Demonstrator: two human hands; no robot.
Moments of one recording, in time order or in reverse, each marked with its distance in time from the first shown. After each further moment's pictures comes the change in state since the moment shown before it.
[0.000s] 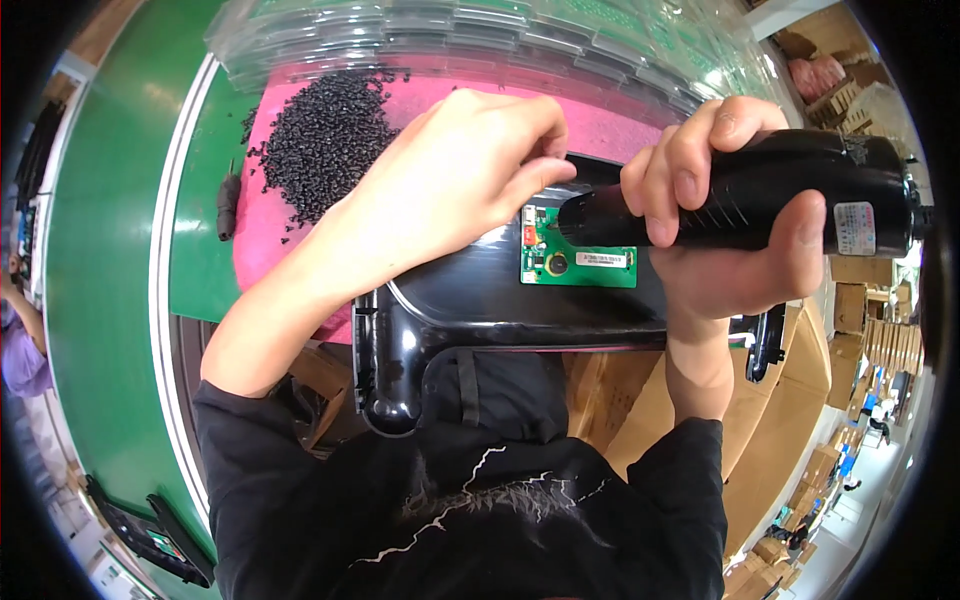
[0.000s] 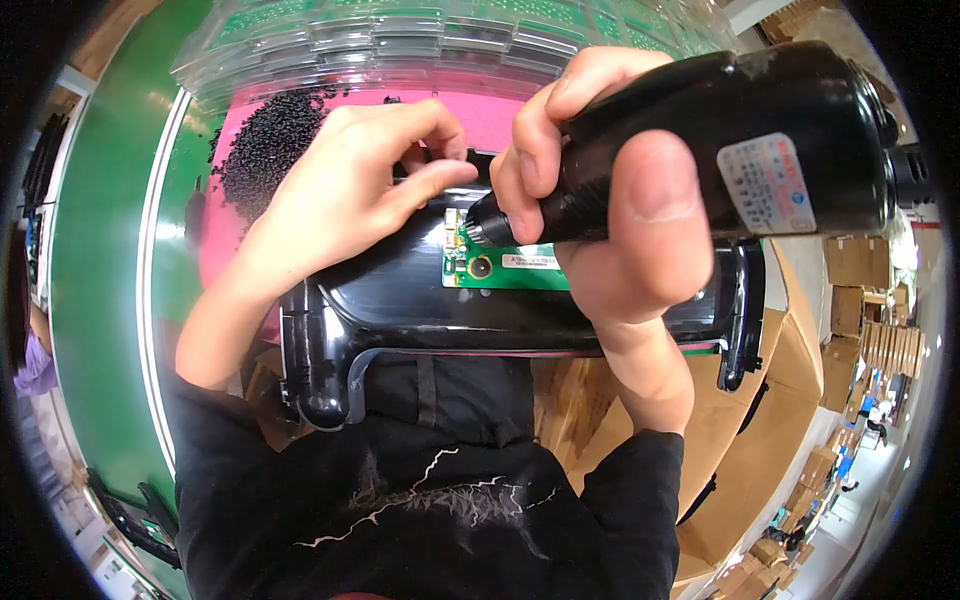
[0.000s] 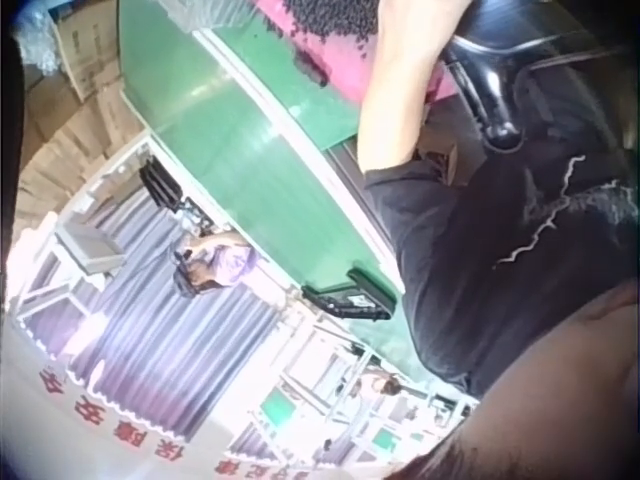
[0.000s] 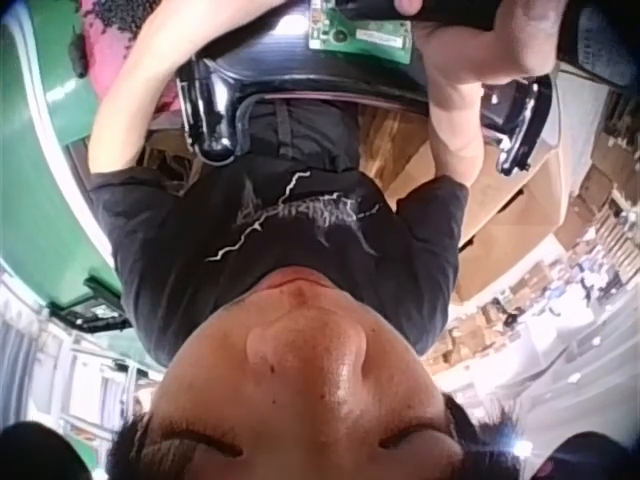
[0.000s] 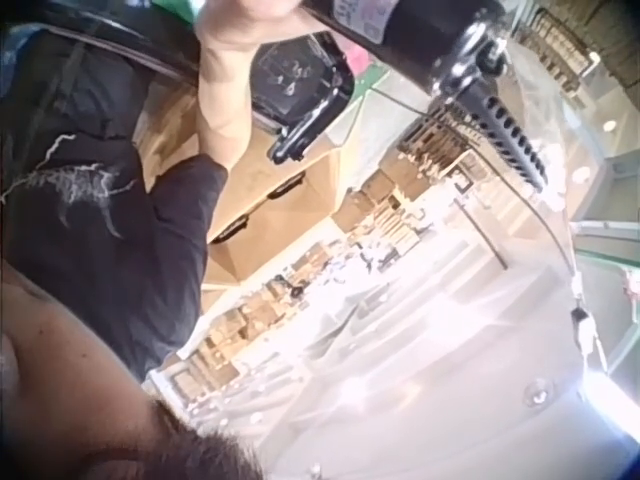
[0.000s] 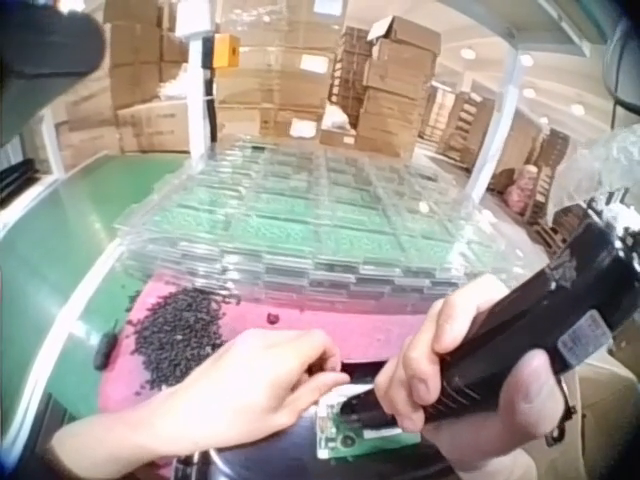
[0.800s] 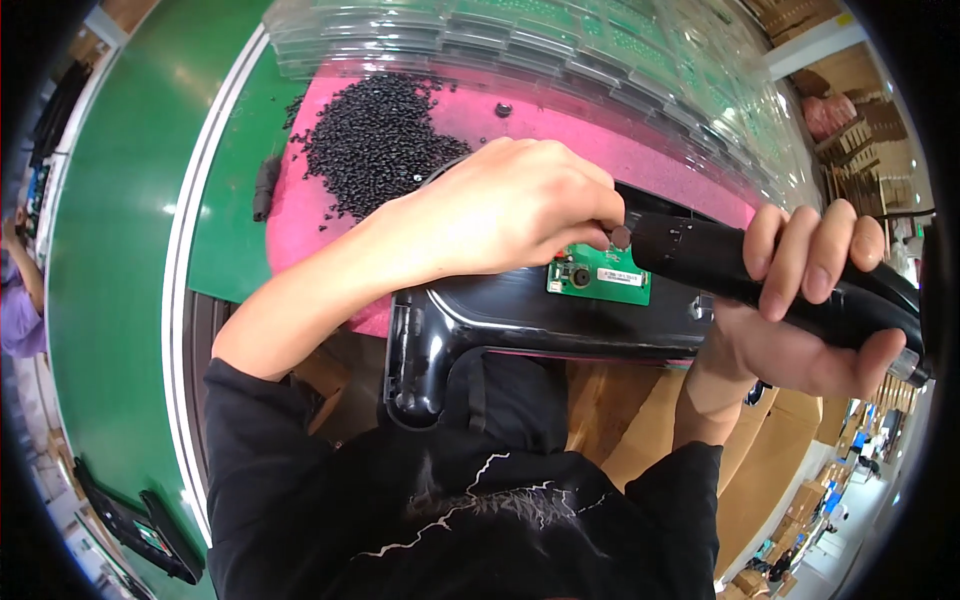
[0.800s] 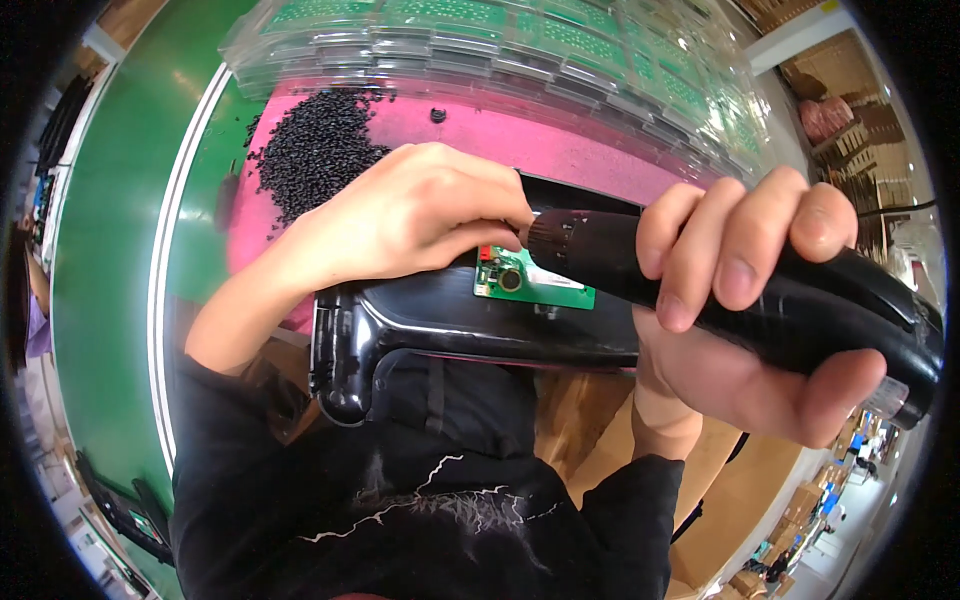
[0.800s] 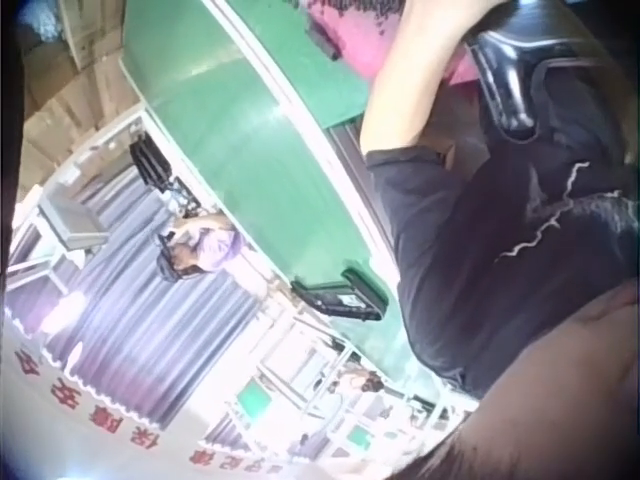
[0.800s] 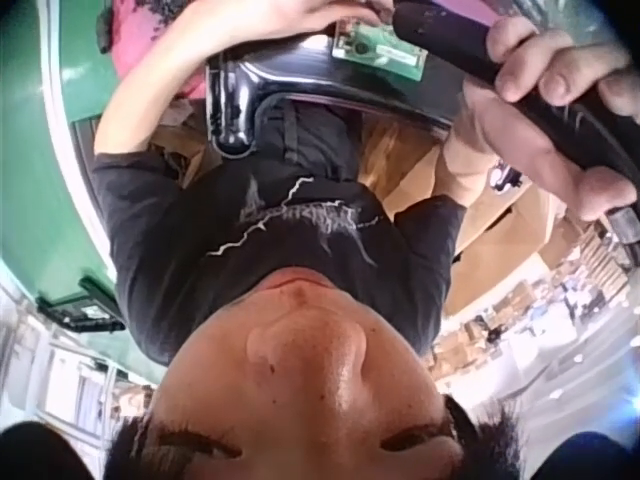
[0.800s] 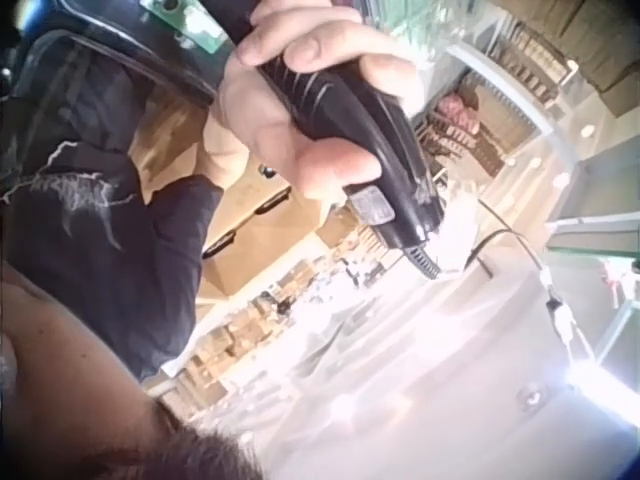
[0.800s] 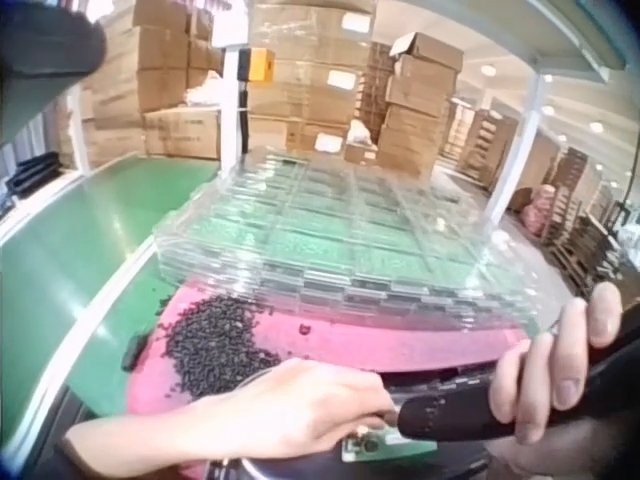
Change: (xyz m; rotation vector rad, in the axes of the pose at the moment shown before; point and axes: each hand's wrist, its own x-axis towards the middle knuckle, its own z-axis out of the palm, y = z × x) left_hand -0.007 -0.001 0.001 -0.125 -0.147 0.260; right_hand -0.005 -0.036 0.003 0.149 -0.040 -0.281
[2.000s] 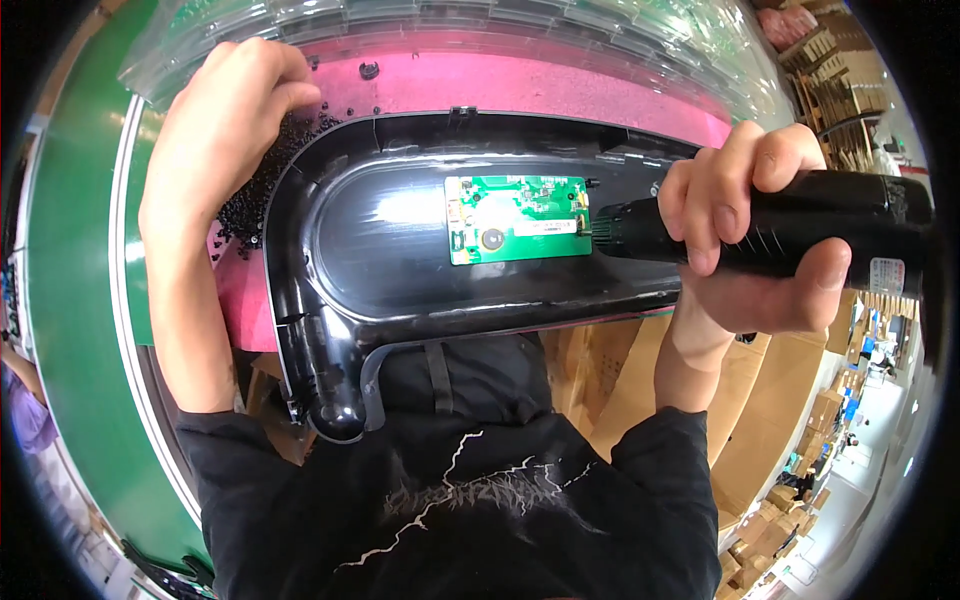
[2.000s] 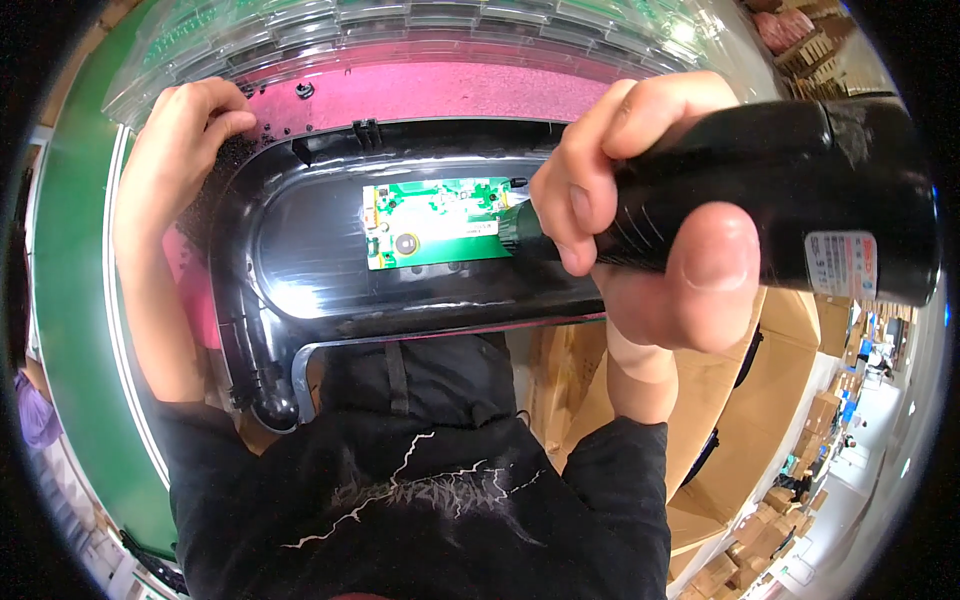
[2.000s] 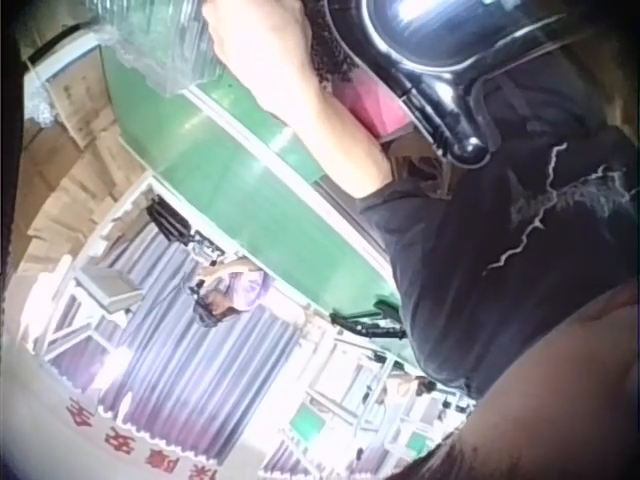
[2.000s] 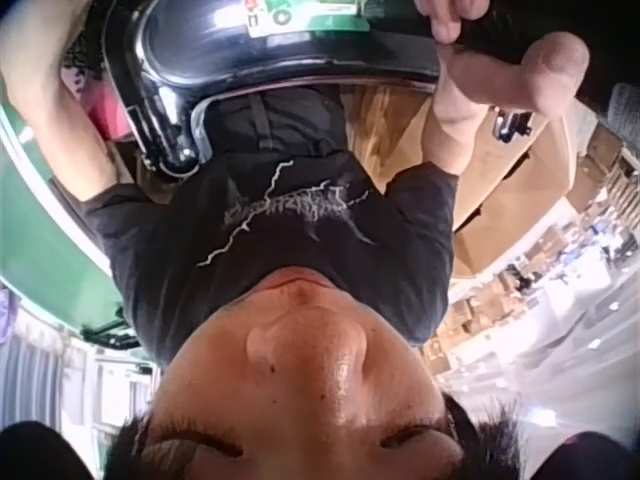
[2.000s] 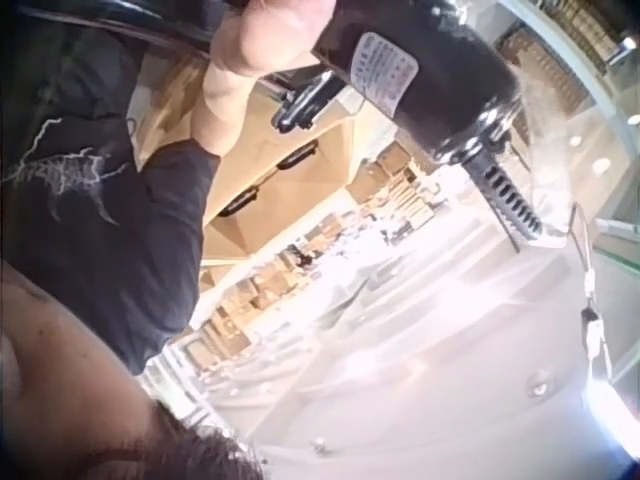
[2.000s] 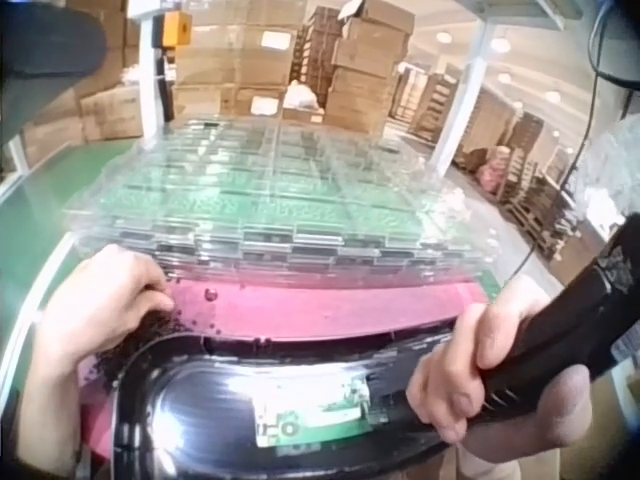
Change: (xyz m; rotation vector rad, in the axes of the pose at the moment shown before) left_hand -0.010 -0.027 -0.064 0.634 -0.048 -0.619; right_hand -0.028 -0.010 -0.052 -0.200 -0.042 0.220
